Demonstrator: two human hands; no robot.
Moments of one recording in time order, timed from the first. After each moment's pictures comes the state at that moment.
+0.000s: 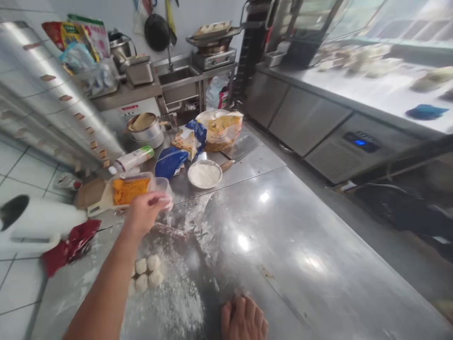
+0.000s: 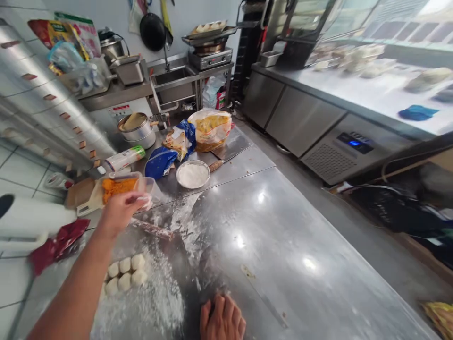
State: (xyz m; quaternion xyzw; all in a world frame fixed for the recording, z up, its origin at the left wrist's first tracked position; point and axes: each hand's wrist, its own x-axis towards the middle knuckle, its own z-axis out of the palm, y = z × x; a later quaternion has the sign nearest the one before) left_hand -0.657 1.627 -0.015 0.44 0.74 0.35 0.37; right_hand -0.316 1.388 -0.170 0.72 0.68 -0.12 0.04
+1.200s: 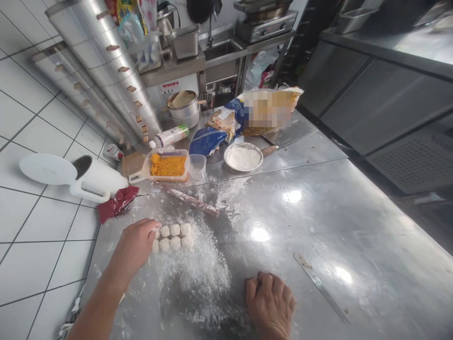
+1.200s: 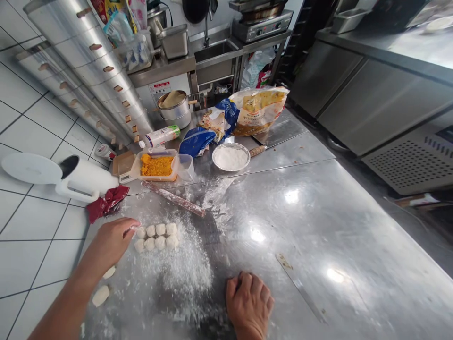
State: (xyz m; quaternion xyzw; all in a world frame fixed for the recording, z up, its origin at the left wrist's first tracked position) left_hand -0.724 1.426 0.028 0.54 0.82 0.00 0.20; right_hand -0.338 1.399 -0.151 0.70 0.69 -0.15 0.08
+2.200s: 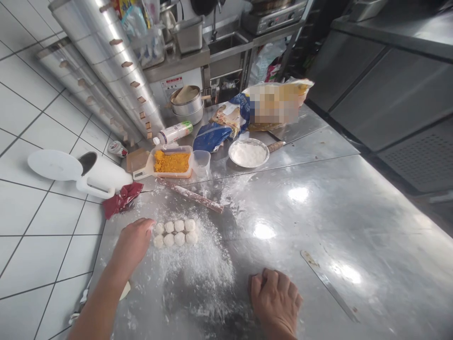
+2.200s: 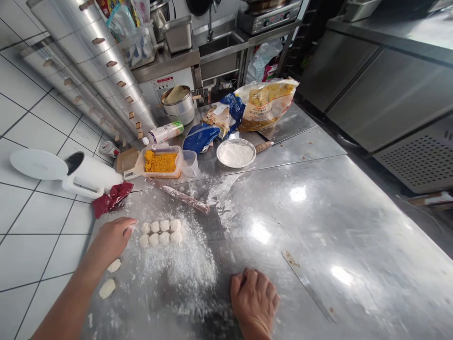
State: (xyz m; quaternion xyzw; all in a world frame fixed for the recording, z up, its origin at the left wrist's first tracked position) left_hand -0.750 1.403 0.010 0.53 0.82 -0.07 0.21; right_hand -0.340 1.400 -0.148 0.71 0.68 -0.16 0.08
